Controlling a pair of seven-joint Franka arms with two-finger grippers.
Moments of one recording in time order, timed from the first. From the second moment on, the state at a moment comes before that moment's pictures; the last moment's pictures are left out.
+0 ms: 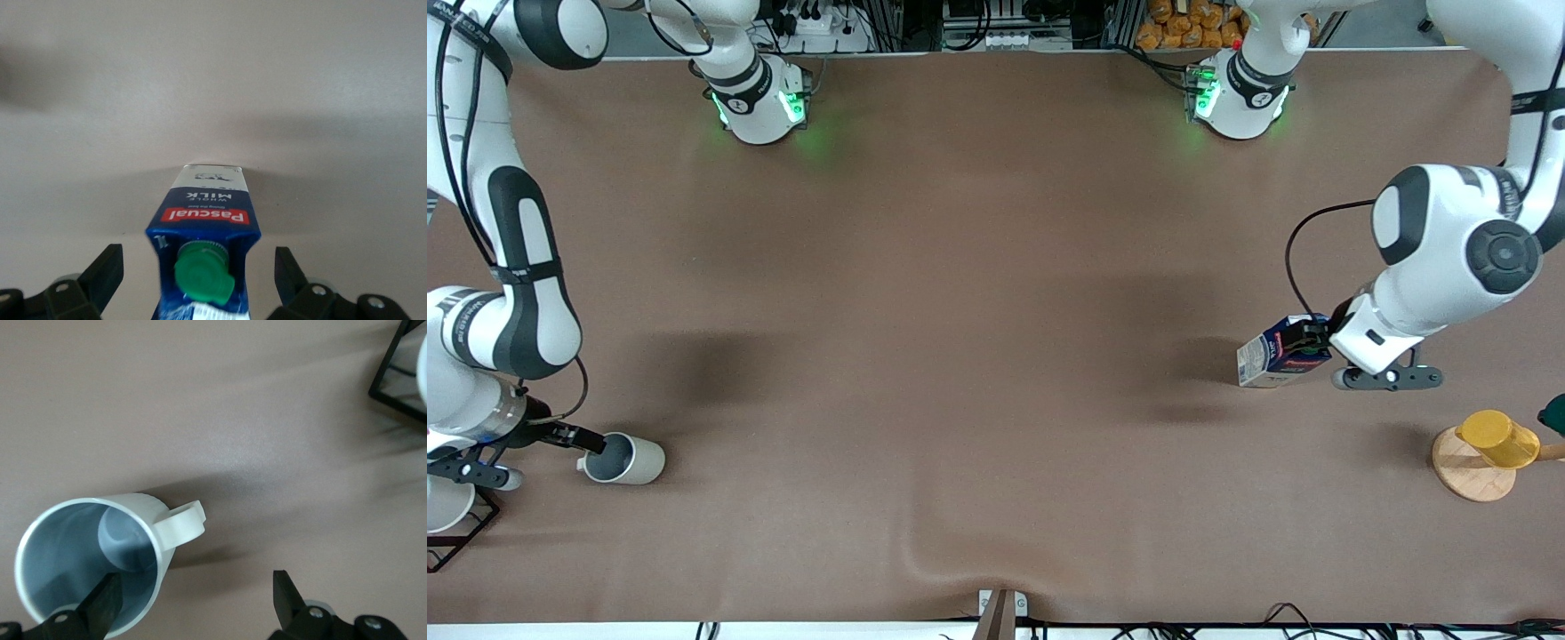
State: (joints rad) left arm 0.04 0.26 -0.13 -1.91 0.03 2.15 -0.11; right arm -0.26 0.74 0.02 -1.46 -0.04 2.31 -0.01
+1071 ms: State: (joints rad) left arm 0.04 0.30 -0.14 -1.94 0.03 2.17 -0.13; right arm -0.25 0.77 0.03 -1.44 0.03 2.31 -0.04
